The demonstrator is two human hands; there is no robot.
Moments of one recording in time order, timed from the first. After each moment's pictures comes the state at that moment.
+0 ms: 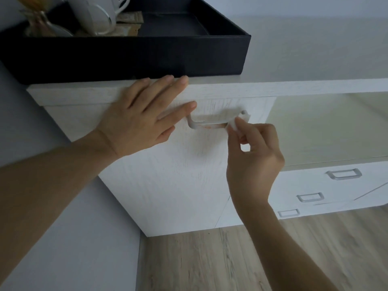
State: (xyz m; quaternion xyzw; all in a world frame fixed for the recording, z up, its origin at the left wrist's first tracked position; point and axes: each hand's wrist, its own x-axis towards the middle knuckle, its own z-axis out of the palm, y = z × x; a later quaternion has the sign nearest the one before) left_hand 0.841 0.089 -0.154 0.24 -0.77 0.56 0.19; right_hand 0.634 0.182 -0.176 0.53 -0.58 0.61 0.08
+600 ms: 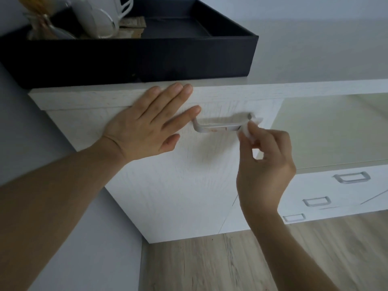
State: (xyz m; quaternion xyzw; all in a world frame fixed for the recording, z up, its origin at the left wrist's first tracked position) left_hand 0.842 0.081 -0.166 0.24 -0.74 0.61 0.16; right_hand 0.635 0.180 -0.186 0.51 -0.58 0.63 0.07
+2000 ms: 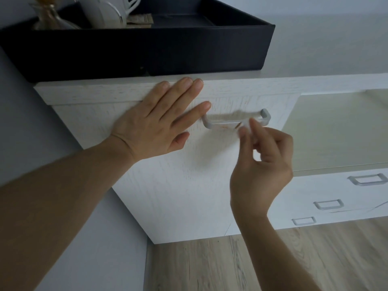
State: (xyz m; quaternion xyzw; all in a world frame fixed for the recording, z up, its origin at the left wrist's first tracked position) left_hand 0.843 0.082 -0.169 0.25 -0.73 0.61 0.16; right_hand 0.665 0.175 -0.197 0.44 -0.54 0.71 0.02
